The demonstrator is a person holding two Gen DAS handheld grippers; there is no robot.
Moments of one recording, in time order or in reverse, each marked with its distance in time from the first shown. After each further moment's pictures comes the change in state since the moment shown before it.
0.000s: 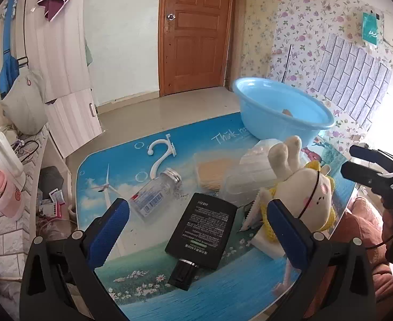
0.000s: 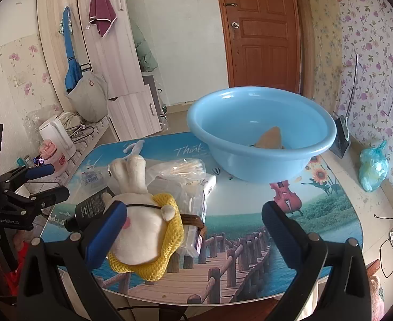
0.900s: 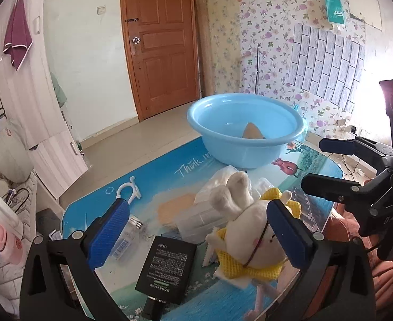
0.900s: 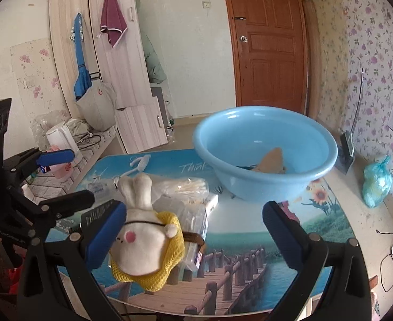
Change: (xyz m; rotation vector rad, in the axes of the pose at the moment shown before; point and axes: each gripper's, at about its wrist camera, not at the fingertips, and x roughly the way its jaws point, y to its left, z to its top) left arm -0.008 -0.065 0.036 0.185 -0.085 -0.044; right arm -0.013 -0.002 0.013 -0.045 -0.070 0.019
